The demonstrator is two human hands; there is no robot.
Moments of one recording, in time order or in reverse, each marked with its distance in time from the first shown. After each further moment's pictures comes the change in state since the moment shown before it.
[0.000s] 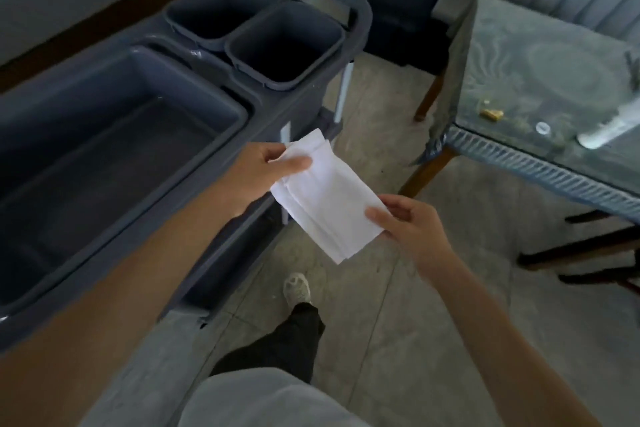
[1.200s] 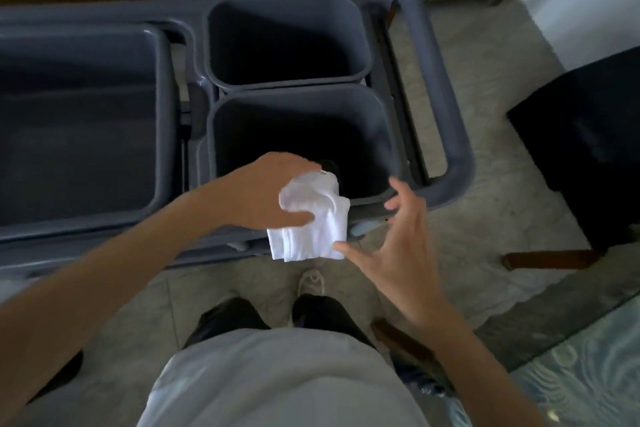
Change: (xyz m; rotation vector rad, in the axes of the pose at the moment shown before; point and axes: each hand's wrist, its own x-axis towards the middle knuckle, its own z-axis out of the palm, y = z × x) left_hand 0.342 0.045 -0.033 0.662 0.257 -0.249; right_hand 0.492 -0.141 -0.026 -0.761 -0.508 -0.787
